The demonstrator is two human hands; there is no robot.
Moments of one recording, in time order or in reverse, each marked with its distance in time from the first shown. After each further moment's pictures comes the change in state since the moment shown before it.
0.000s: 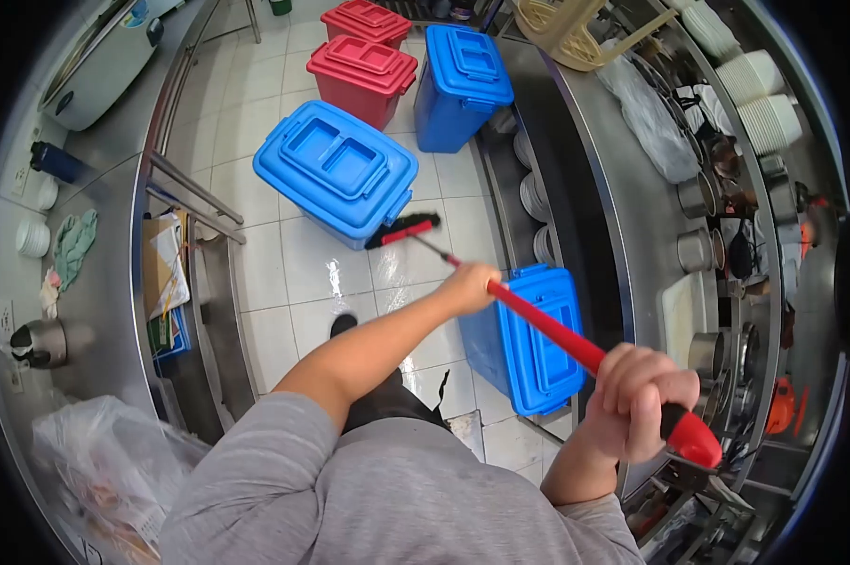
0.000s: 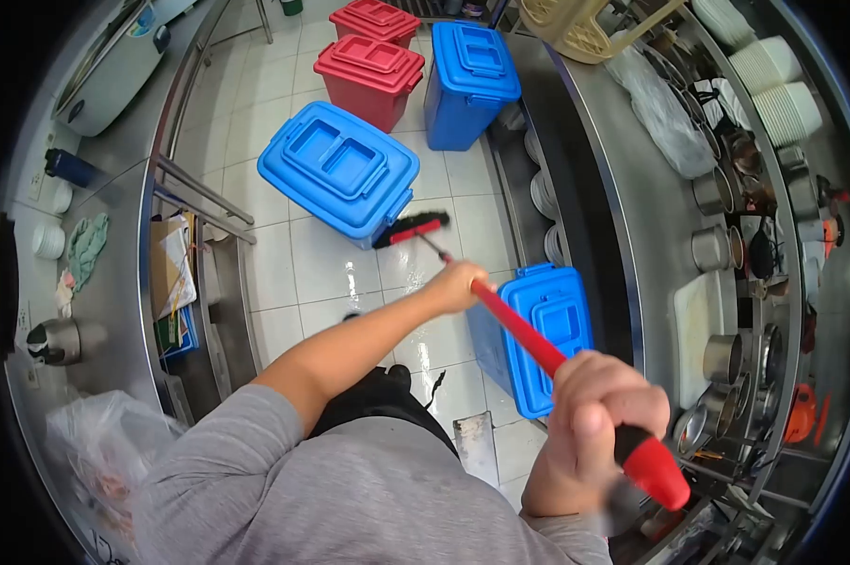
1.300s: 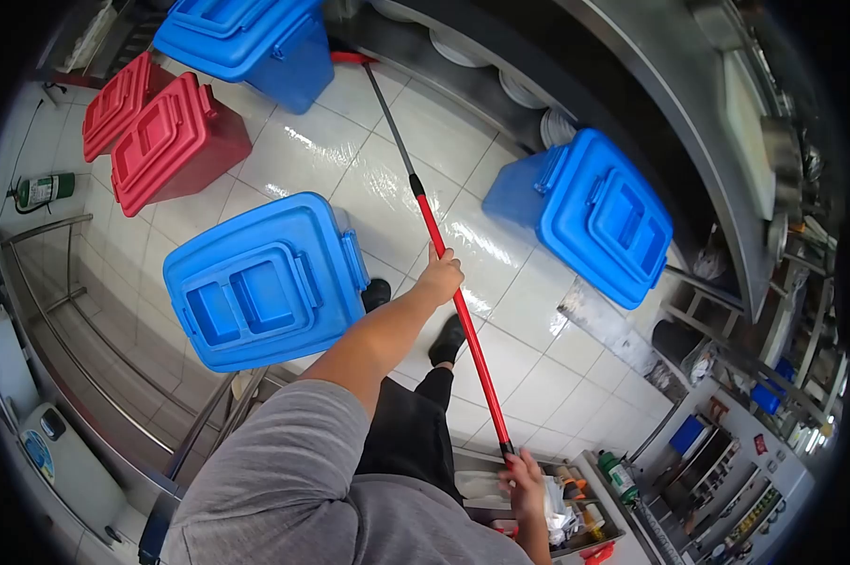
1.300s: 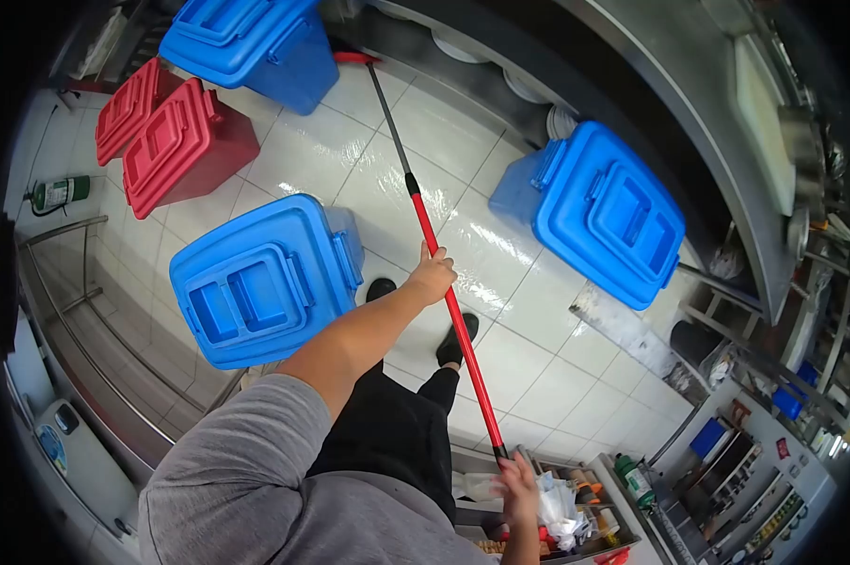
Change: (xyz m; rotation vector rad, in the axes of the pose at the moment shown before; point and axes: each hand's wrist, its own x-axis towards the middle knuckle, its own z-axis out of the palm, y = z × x) left_hand 0.119 -0.325 0.060 0.804 -1.182 0.394; right_hand -0.296 0.188 0.150 0.047 1.524 1.505
